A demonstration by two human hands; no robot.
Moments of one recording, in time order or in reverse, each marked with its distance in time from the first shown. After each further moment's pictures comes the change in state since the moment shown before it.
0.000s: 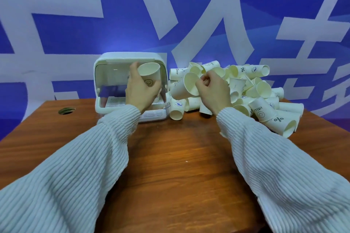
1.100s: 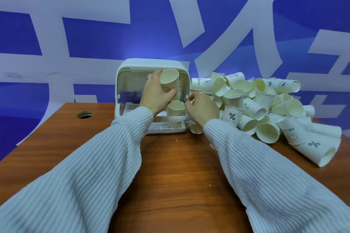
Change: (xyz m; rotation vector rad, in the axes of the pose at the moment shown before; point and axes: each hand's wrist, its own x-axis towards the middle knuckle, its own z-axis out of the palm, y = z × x) left_hand 0.050 -0.032 -0.009 0.076 -0.104 0.091; right_hand 0.016 -0.026 0.111 -0.341 -0.247 -0.076
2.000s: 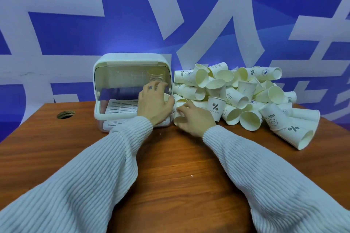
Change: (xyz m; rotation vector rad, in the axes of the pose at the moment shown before) left_hand -0.033 0.002 0.059 0.387 -0.068 0.176; right_hand -0.030 0.070 0.008 -0.253 -0.264 -0.260
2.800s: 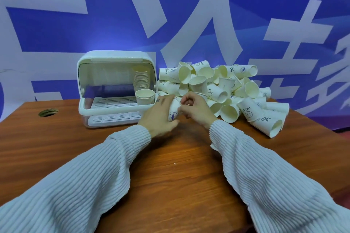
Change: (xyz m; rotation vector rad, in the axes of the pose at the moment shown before) left_hand -0.048 0.048 0.008 -0.081 -0.385 0.141; right_hand -0.044 0.025 -0.038 1.071 0.162 0.178
